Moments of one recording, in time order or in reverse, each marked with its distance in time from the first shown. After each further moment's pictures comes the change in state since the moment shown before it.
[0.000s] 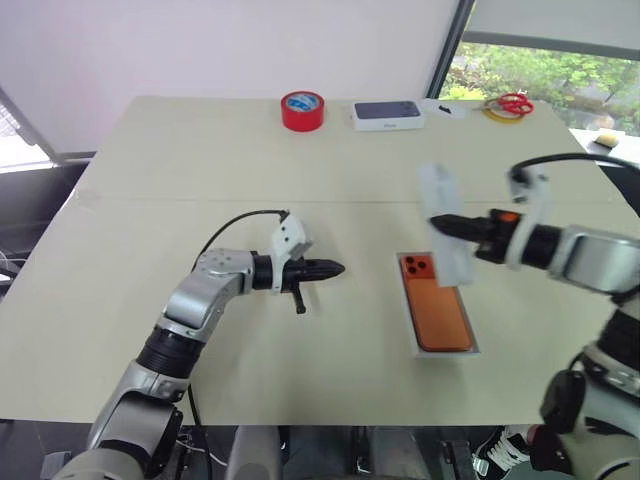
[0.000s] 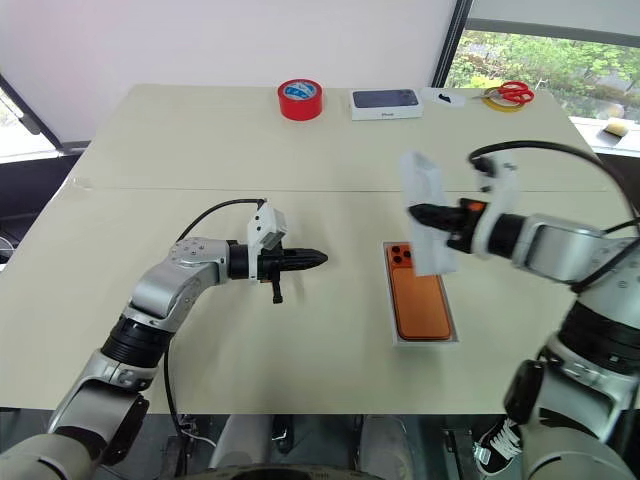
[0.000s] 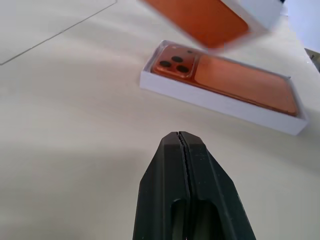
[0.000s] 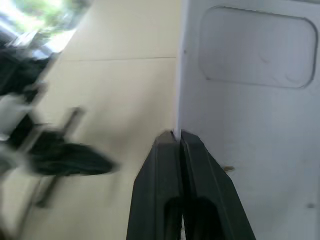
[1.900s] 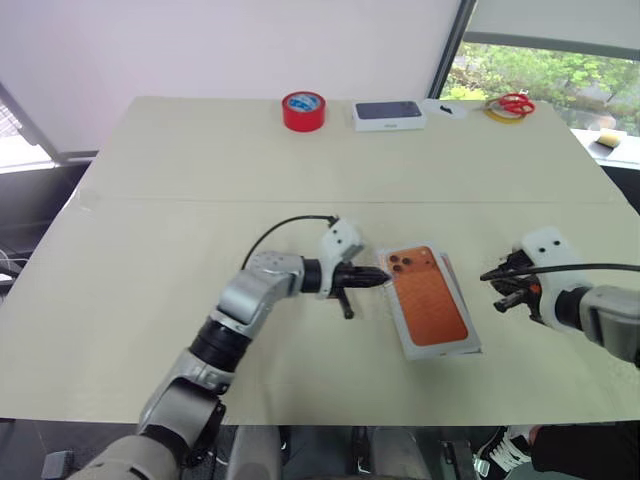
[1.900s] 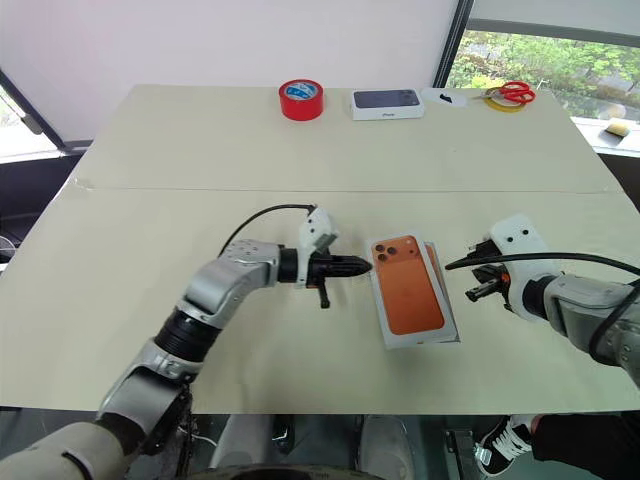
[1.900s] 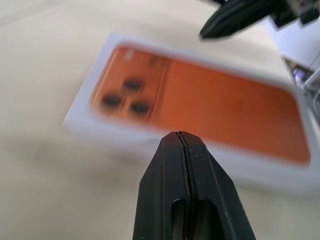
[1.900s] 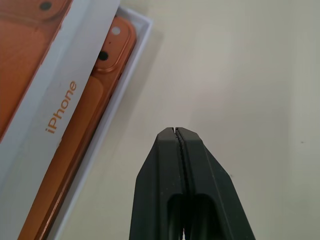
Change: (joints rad) left arm -0.082 -0.143 -0.090 0.017 0.037 0.190 0.060; right arm 0.545 -0.560 0.195 -0.300 -0.591 -0.405 0.225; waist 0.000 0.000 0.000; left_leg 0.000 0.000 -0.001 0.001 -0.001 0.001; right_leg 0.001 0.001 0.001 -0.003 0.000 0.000
